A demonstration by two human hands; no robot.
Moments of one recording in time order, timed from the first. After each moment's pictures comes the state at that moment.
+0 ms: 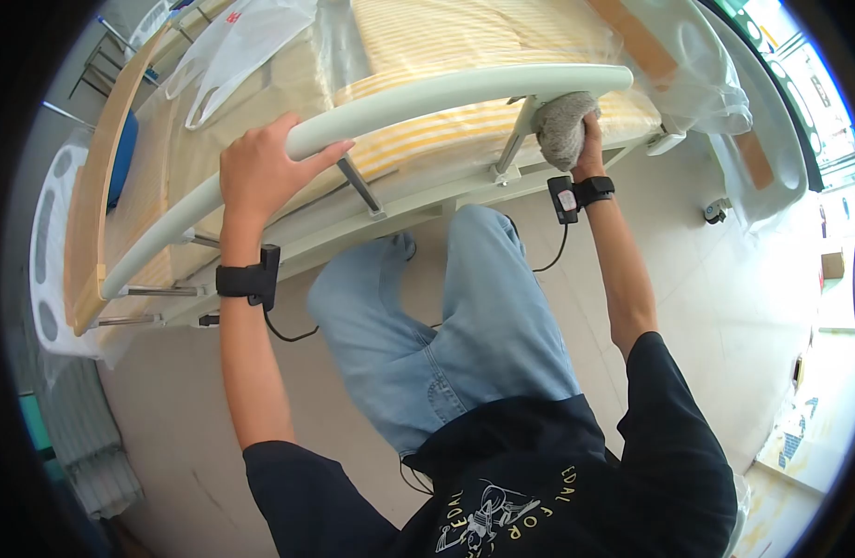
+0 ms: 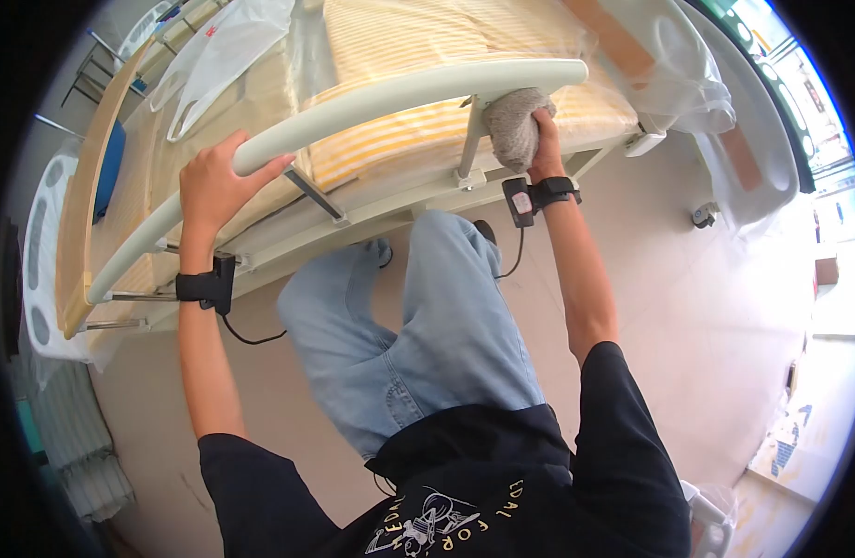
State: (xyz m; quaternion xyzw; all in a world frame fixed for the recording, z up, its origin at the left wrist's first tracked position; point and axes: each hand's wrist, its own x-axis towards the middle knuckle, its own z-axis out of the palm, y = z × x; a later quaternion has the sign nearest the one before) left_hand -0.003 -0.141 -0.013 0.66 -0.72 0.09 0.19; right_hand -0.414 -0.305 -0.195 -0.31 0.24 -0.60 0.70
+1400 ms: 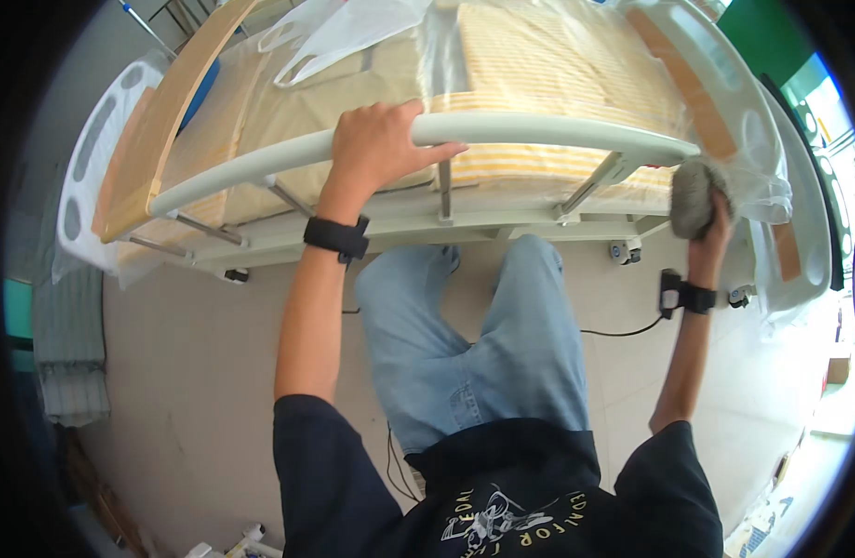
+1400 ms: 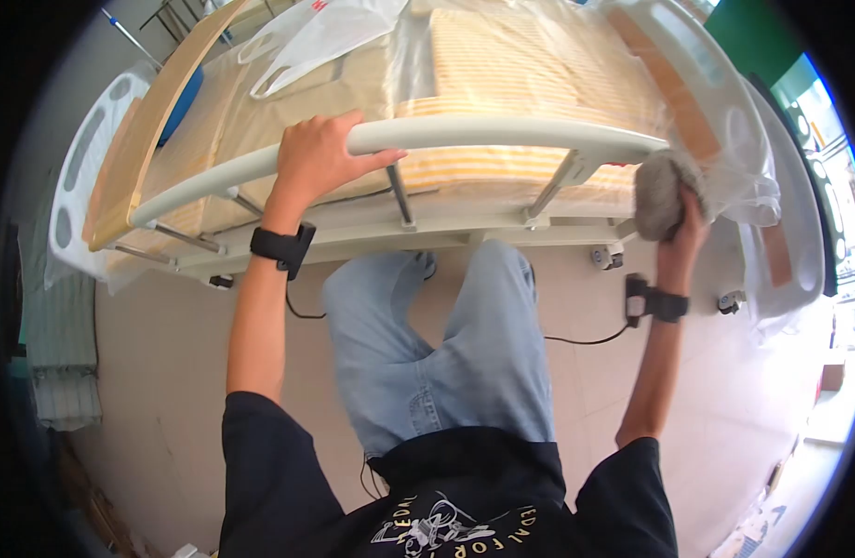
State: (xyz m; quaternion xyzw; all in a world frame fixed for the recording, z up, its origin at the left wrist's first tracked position) left_hand 0.004 -0.141 -0.018 0.66 -0.72 0.12 0.19; right_hand -0.473 -0.249 -0.086 -0.40 0.35 -0.71 0.46
